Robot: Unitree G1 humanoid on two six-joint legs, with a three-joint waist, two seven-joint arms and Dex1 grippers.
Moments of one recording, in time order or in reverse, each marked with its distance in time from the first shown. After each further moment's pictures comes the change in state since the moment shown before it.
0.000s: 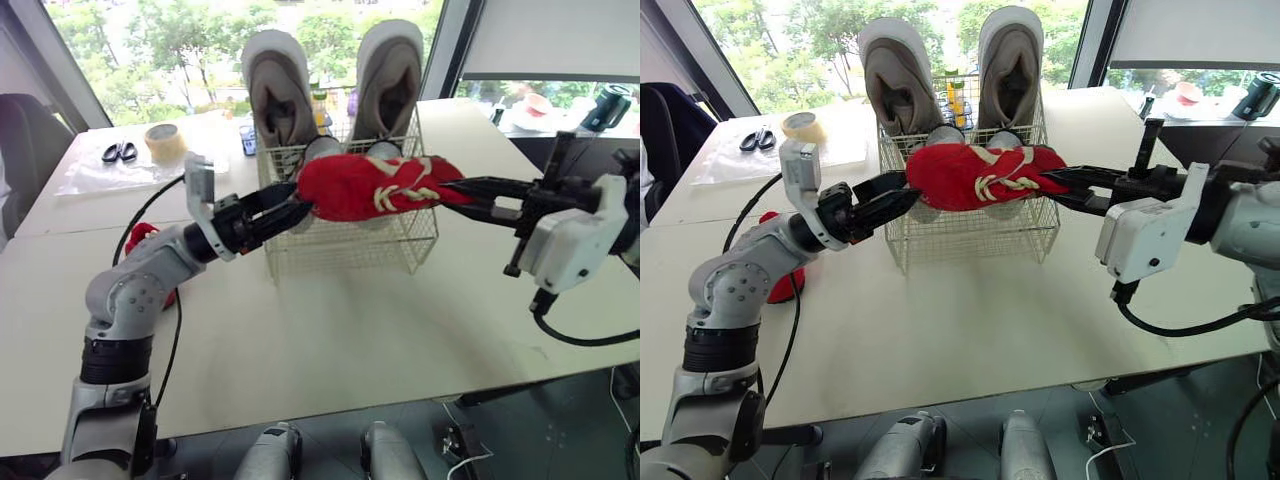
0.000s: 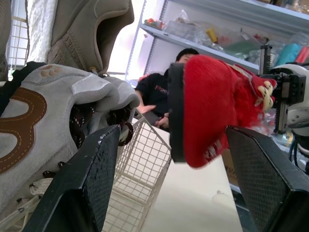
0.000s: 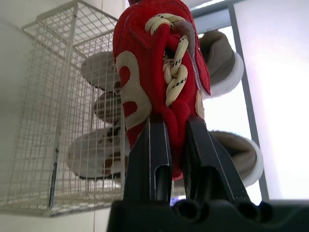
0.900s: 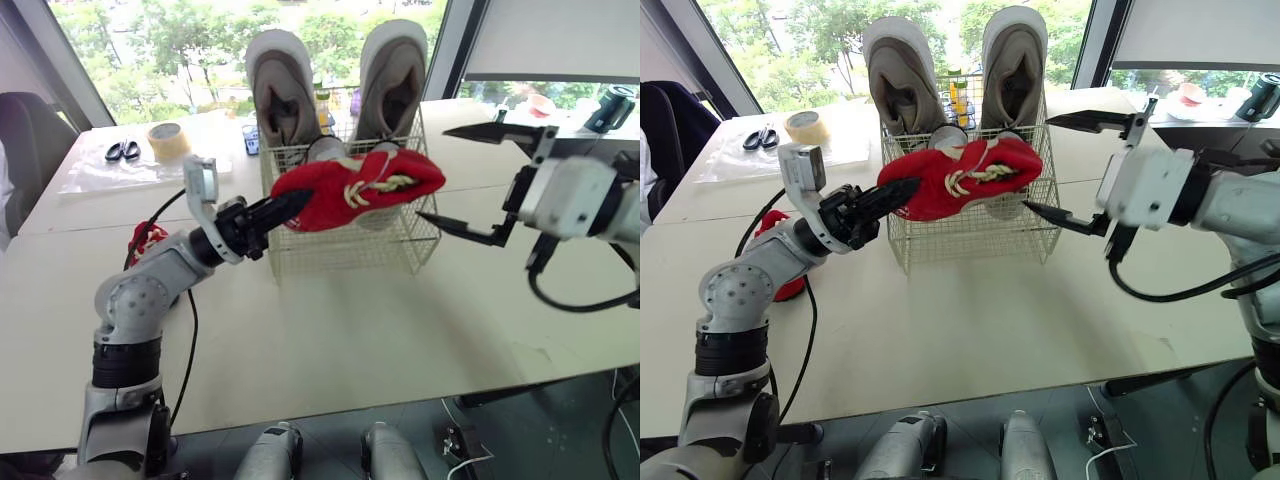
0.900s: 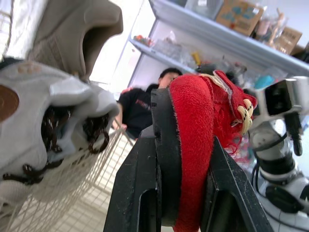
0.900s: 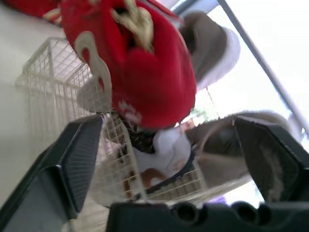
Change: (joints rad) left arm 0.009 -0.096 0.074 -0.022 -0.155 0.087 0.089; right arm -0.033 0.045 -0.038 0.009 0.362 0.556 -0.077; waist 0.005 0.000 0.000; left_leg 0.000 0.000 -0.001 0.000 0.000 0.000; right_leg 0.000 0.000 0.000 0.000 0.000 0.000
